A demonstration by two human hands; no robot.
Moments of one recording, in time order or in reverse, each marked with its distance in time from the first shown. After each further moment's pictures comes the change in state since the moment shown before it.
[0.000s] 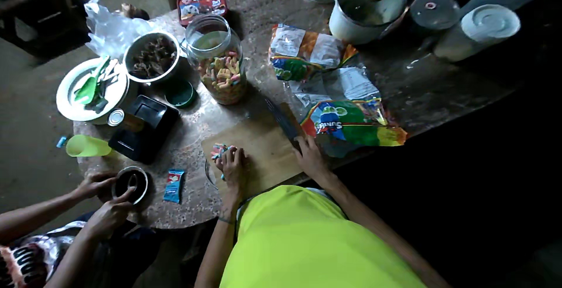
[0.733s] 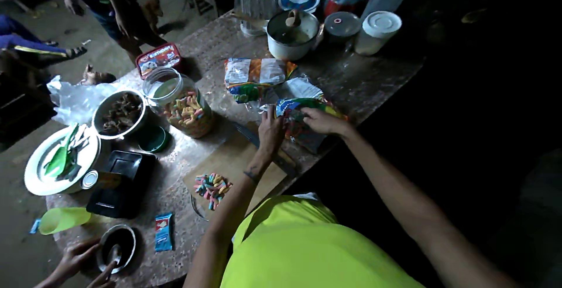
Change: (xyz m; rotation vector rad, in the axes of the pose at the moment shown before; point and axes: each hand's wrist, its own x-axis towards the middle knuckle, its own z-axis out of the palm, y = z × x) left_hand 0.117 0.208 0.007 -0.246 -0.518 0.424; right_hand 0.023 0.041 -0.155 0.240 -0.124 0.120
